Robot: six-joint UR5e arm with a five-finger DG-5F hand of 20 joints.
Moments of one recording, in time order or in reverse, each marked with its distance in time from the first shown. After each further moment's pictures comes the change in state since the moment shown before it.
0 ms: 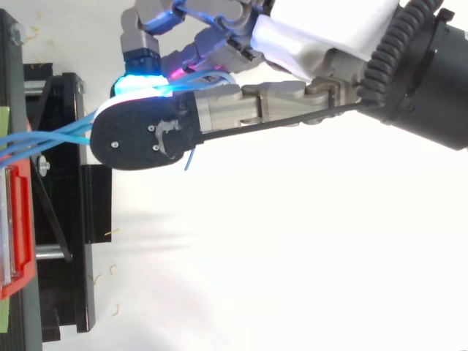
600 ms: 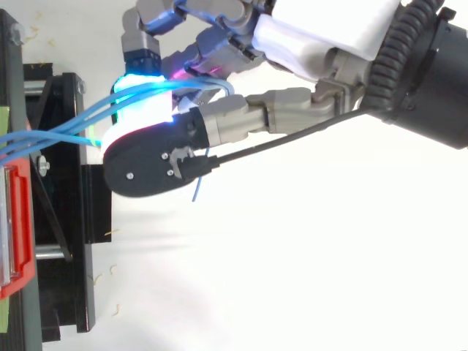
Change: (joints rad) arm -0.001 0.001 -0.001 -0.003 -0.002 -0.002
